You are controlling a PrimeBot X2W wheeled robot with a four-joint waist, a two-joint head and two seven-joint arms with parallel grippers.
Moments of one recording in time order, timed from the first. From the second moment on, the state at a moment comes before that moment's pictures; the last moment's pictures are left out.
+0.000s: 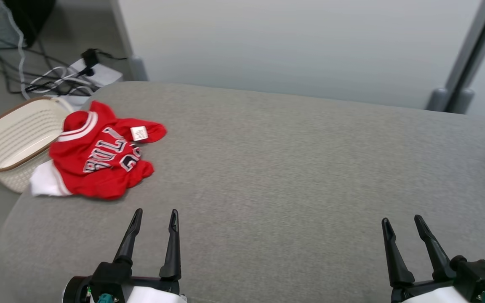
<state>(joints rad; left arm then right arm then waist) 0.06 0.05 -0.24 0.05 -0.21 0.14 -0.26 0.07 -0.04 0.08 0.10 0.23 0.13 -0.26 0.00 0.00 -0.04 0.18</state>
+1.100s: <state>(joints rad) 0.06 0.05 -0.23 0.04 -0.21 0.18 -0.26 0.07 -0.05 0.13 0.10 0.25 0.13 -0.26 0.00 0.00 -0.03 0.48</state>
